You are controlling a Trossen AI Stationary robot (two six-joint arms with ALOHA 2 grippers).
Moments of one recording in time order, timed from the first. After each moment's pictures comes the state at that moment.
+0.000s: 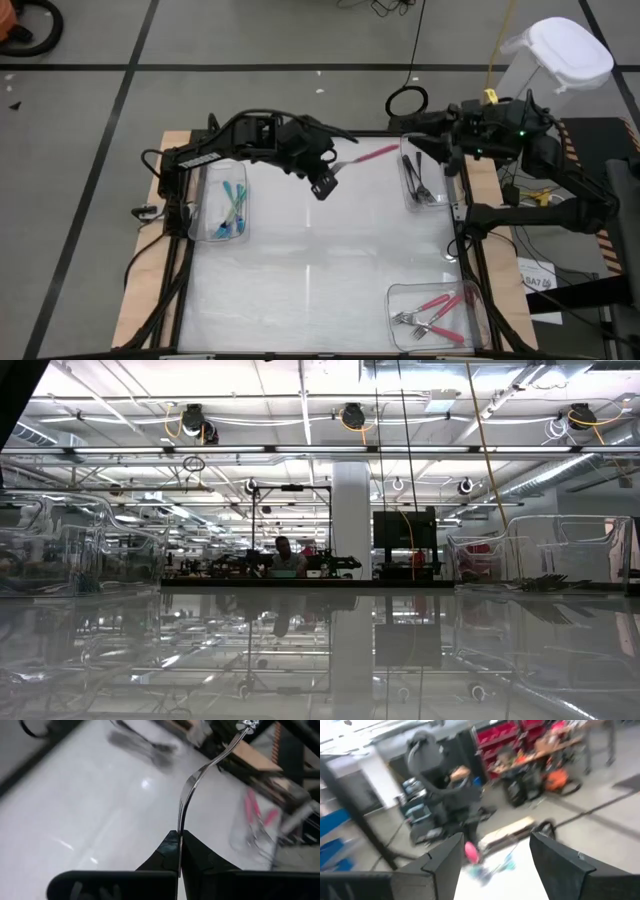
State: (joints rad) left arm 0.08 1.91 2.36 -1.26 -0.03 -0.49; right arm -0.35 0.85 1.28 -0.46 -0.15 0.35
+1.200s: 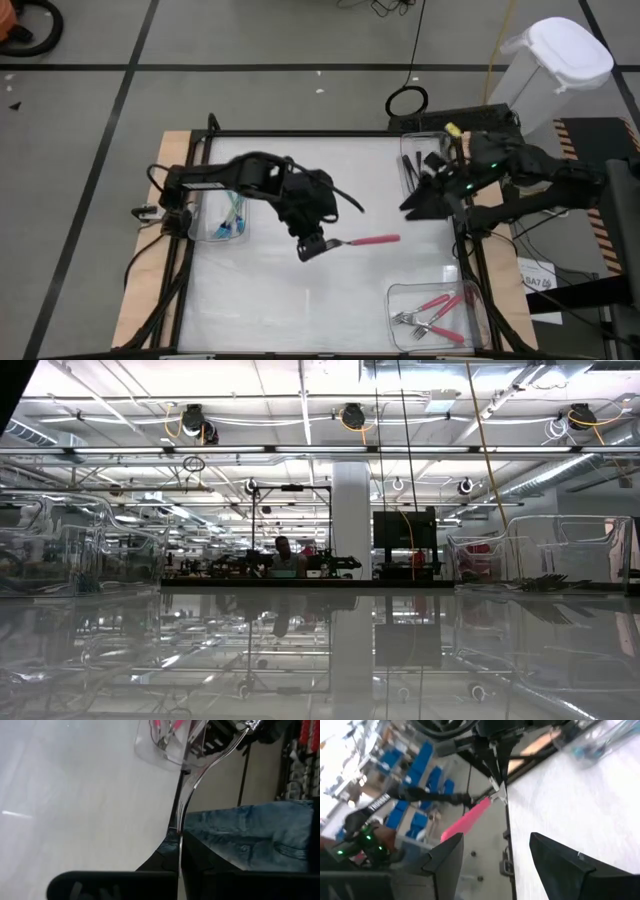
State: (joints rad) left arm -0.13 1.96 2.36 -1.32 0.39 -0.64; right arm 0.03 0.93 1.28 -0.66 -0.39 0.79
